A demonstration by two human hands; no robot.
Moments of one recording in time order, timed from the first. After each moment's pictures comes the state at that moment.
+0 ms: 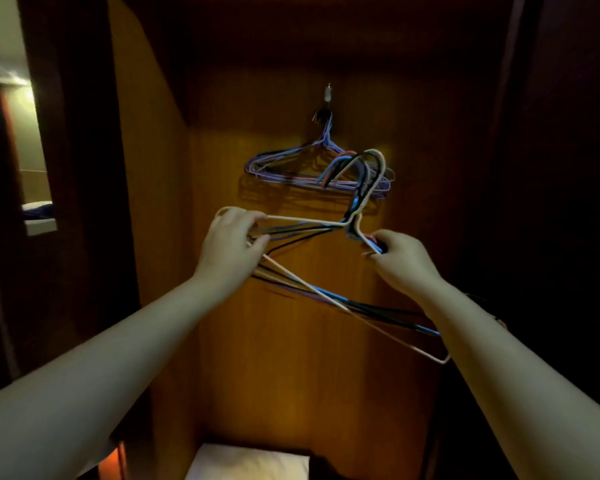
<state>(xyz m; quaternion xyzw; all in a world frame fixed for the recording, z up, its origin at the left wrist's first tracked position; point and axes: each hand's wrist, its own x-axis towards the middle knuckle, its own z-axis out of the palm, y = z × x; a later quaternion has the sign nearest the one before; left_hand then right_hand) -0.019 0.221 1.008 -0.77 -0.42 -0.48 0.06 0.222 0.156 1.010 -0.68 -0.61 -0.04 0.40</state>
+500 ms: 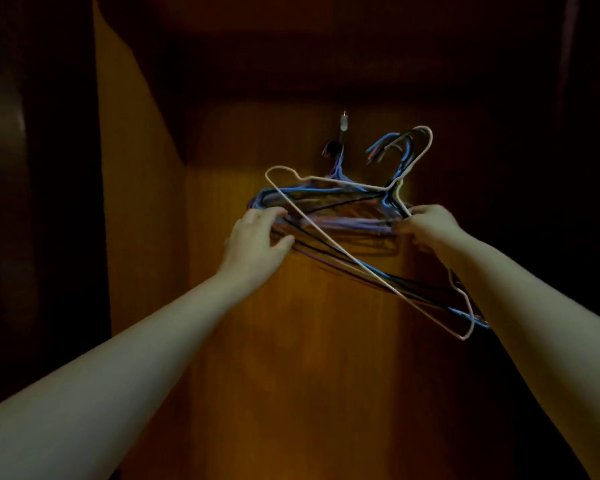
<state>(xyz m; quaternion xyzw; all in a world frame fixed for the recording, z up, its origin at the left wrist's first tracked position) 0.016 0.325 1.062 -0.78 -0.40 -0.48 0.04 0.275 0.287 1.100 -0.67 -0.51 0.06 0.53</state>
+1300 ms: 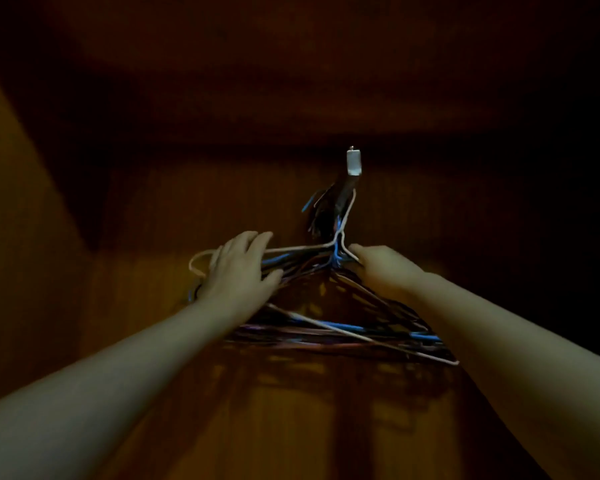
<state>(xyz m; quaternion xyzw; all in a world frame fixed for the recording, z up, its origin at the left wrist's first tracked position) 0.109 0.590 1.154 -0.76 -0.36 -0.49 0.21 0.332 0.533 1.184 -0.65 -0.67 -0.24 0.28</state>
